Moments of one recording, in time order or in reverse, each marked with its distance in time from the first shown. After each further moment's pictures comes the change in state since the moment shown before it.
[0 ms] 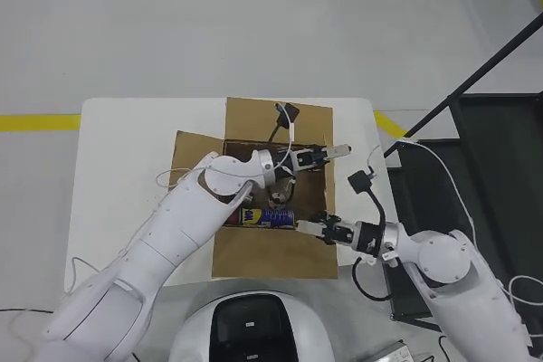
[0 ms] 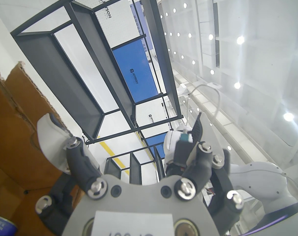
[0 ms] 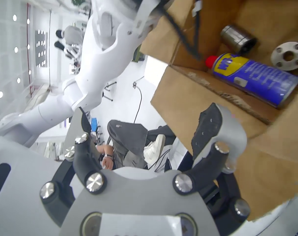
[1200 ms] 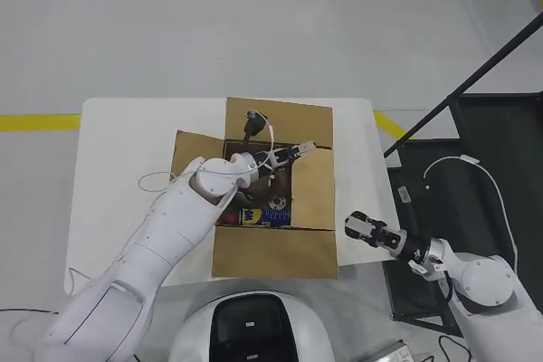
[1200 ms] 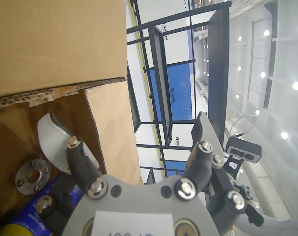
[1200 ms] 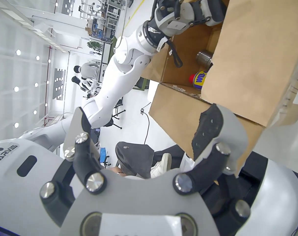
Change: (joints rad) left arm 0.018 -0.009 -0.073 0.145 0.219 0.215 0.106; right arm -0.227 0.001 0.224 0.032 0.198 -0.211 0.006
